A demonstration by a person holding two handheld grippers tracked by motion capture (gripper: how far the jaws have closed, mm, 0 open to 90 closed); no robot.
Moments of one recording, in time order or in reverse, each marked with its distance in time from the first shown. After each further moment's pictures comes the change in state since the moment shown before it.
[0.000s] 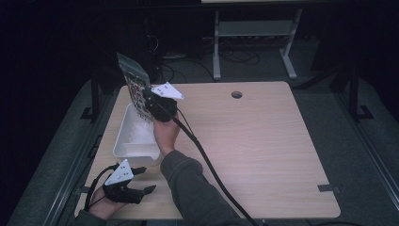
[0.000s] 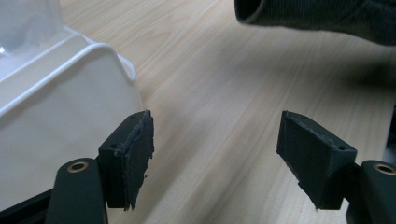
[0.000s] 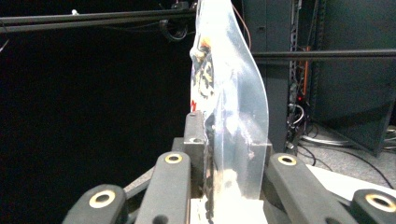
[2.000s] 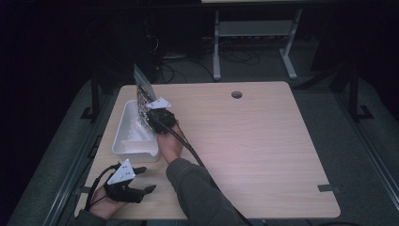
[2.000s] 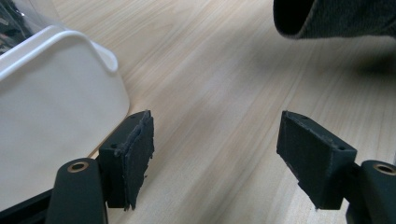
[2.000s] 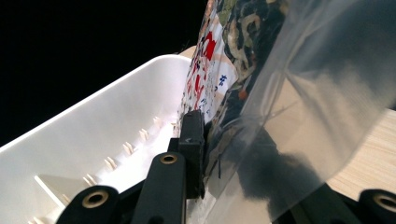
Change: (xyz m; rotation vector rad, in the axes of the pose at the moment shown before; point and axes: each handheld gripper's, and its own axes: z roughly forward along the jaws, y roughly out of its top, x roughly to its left) left arm 0.001 -0.001 0.003 0.022 0.009 0.012; right arm 0.008 -0.045 0.012 0.353 -0.123 -0.126
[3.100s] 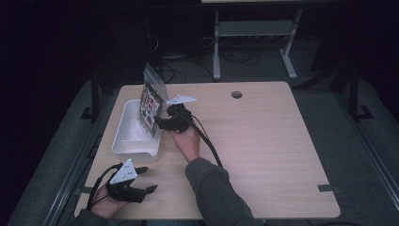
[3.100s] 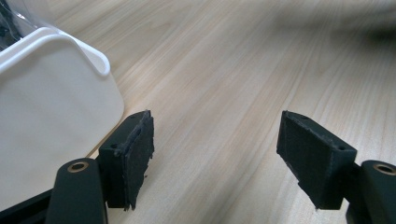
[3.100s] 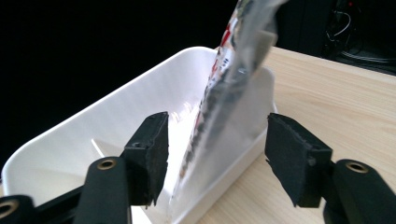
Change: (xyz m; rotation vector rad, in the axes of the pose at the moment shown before) left arm -0.001 0.002 0.005 0.009 -0.007 0.009; right arm -0.059 -0.009 -0.027 0.022 0.276 0.083
